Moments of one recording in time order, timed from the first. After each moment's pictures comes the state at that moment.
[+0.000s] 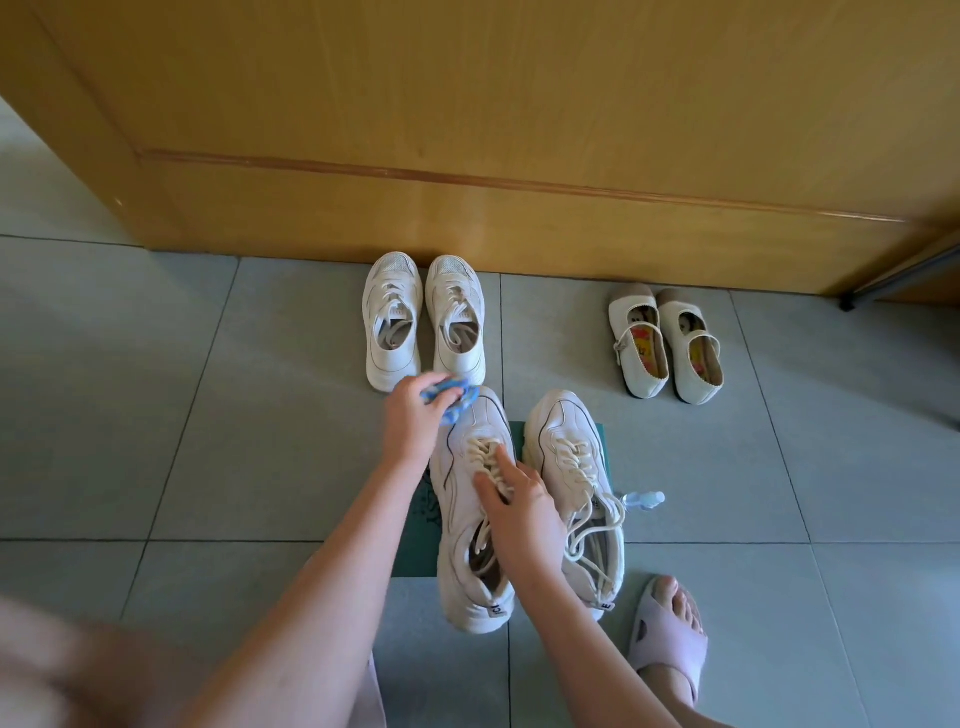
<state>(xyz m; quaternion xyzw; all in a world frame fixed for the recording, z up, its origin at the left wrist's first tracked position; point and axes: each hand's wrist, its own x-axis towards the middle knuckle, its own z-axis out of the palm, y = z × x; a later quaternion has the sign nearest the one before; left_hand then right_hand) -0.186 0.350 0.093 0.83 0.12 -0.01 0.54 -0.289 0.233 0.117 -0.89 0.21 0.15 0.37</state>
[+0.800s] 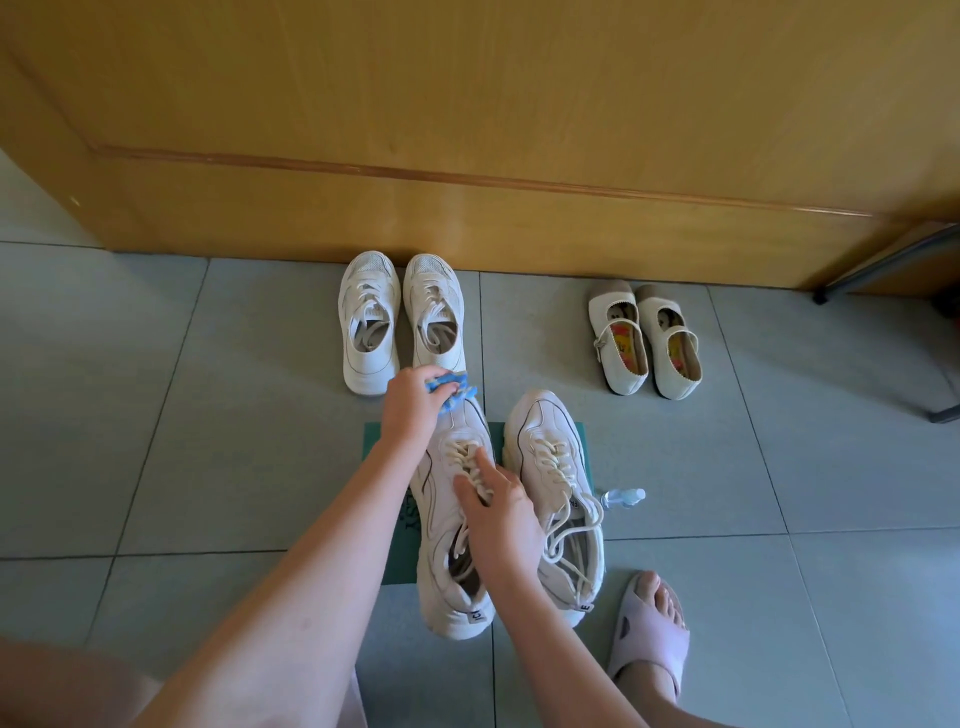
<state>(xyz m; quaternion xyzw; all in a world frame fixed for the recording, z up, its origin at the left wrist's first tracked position) -0.159 0.329 0.086 0.88 0.09 -0.08 0.46 -0.288 0.234 0.115 -0.87 0.24 0.15 0.39</state>
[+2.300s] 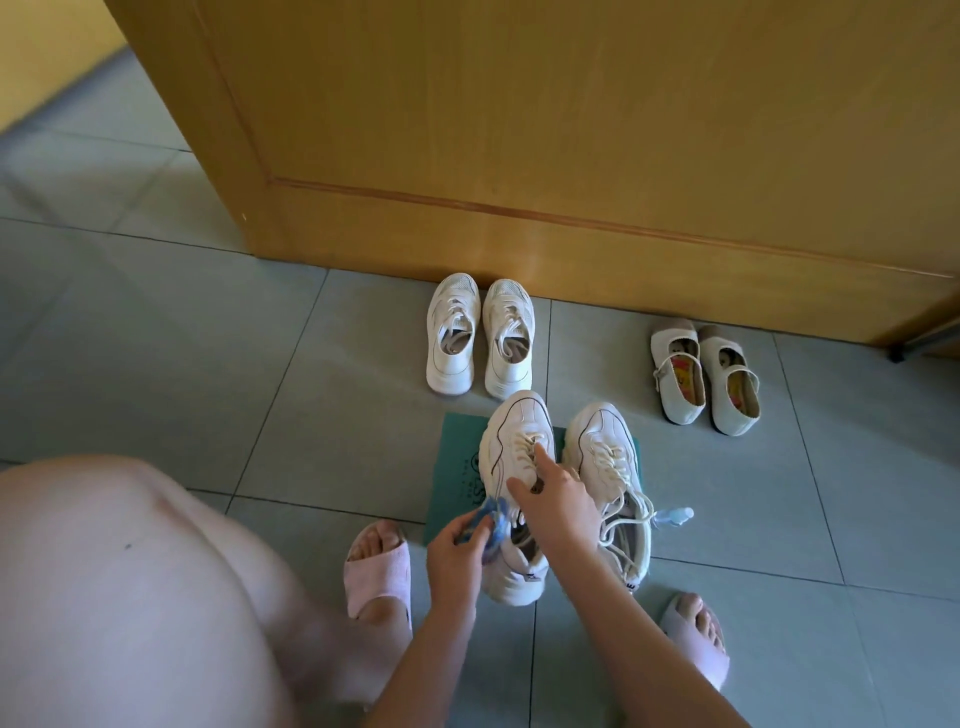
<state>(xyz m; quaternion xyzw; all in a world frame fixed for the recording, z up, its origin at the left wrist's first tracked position) -0.353 0.339 0.097 0.65 0.37 -0.09 0.66 -0.293 0.235 0.134 -0.94 0.14 0.19 0.26</state>
